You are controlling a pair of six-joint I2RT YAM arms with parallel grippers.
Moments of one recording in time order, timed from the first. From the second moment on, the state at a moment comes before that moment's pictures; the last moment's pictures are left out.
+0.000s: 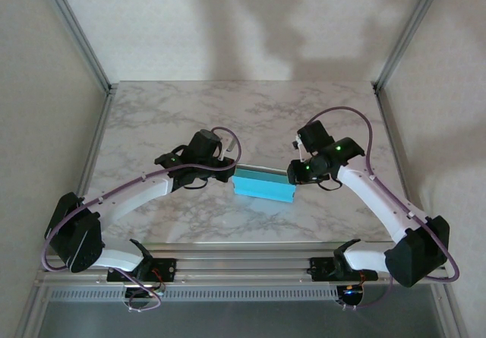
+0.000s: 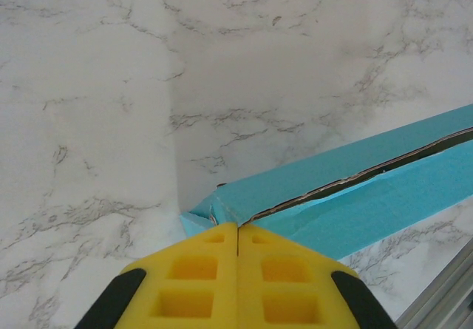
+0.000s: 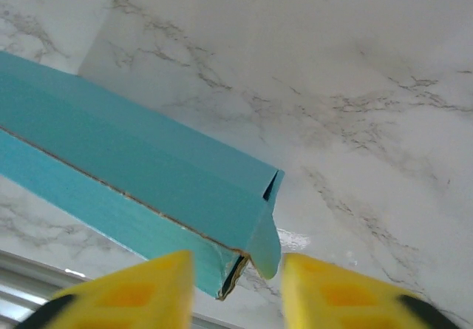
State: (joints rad) left arm -0.67 1.39 0.98 -0.39 0.14 -0.37; right arm 0.53 1.27 1.15 -1.09 -0.08 0.30
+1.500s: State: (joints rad) left arm -0.50 1.22 0.98 -0.48 0.32 -0.32; right arm 0.82 1.65 1.40 -1.05 -0.08 -0.28
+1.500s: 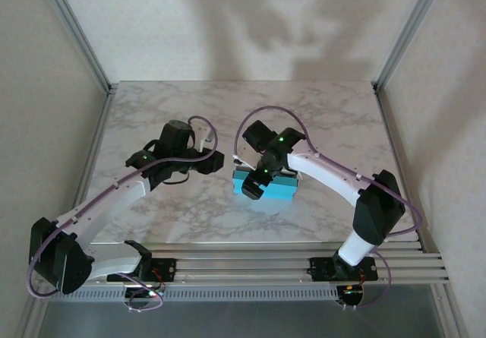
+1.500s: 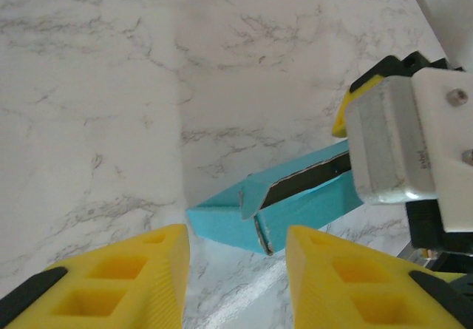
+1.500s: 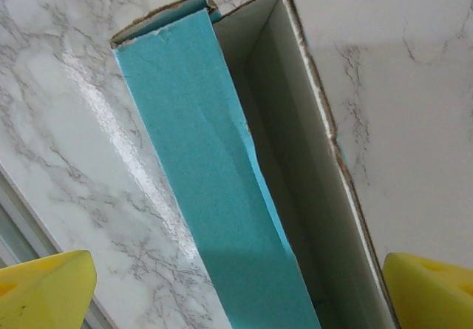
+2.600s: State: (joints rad) left arm -0.49 1.30 0.91 -0.37 0.47 -0.34; right arm 0.84 1.65 1.34 -0.98 0.01 -0.24
